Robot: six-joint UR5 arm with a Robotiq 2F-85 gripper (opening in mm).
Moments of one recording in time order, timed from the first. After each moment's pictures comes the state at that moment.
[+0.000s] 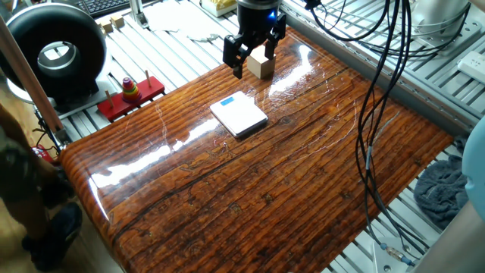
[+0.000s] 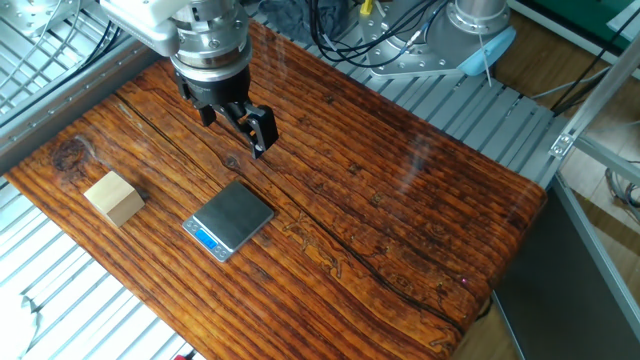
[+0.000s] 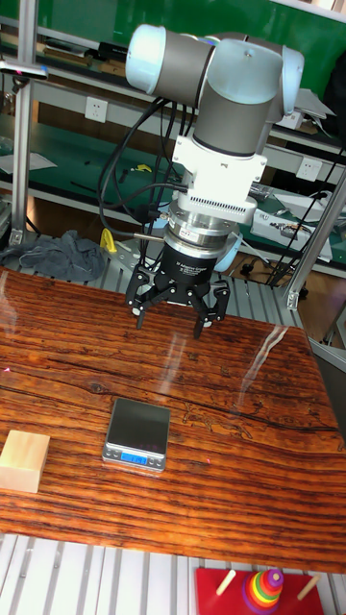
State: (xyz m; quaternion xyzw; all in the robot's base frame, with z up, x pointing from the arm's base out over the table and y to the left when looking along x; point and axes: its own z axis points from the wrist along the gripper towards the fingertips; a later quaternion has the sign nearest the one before) arm 0.544 0.002 0.190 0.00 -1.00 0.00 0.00
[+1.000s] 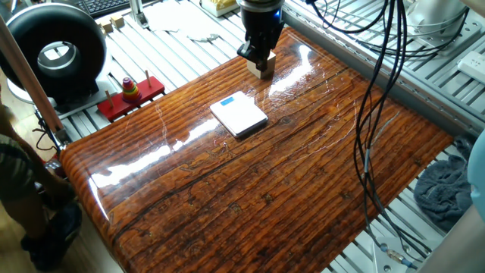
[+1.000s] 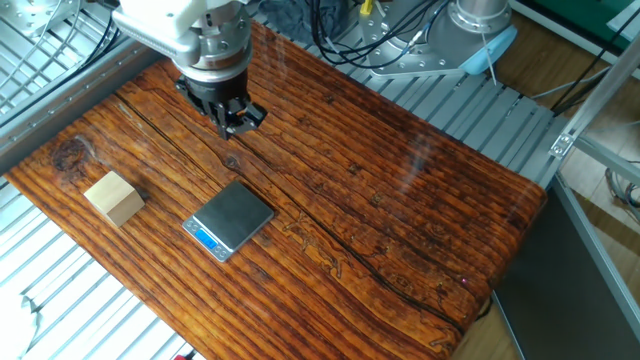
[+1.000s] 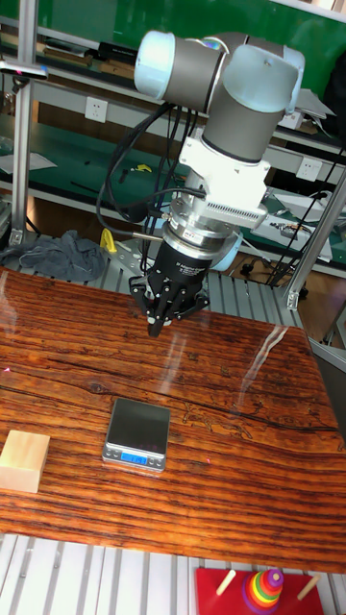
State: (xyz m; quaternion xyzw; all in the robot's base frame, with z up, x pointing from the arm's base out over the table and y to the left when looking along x) arm 0.537 -0.019 0.190 0.09 -0.99 0.05 0.01
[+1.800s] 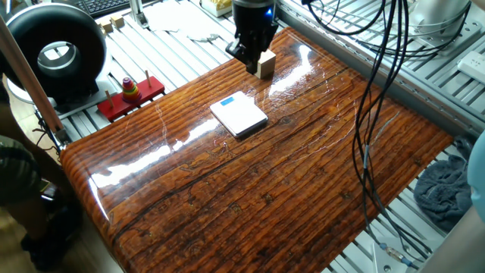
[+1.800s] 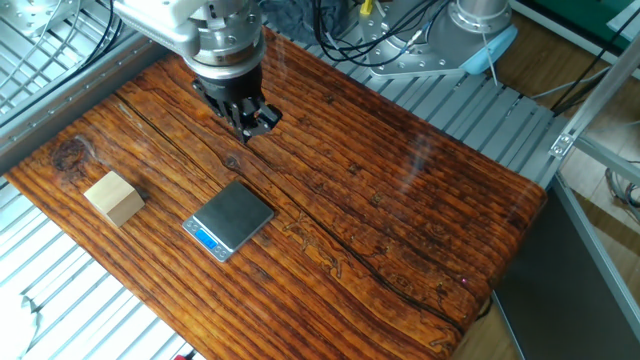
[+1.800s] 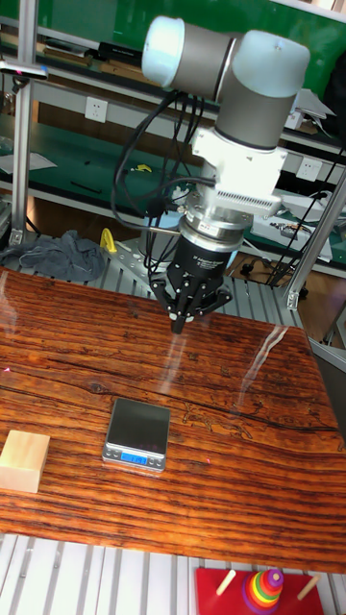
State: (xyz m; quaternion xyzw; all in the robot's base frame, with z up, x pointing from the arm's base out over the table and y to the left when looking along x) arm 0.543 0.016 0.205 0.04 -1.00 0.01 0.00
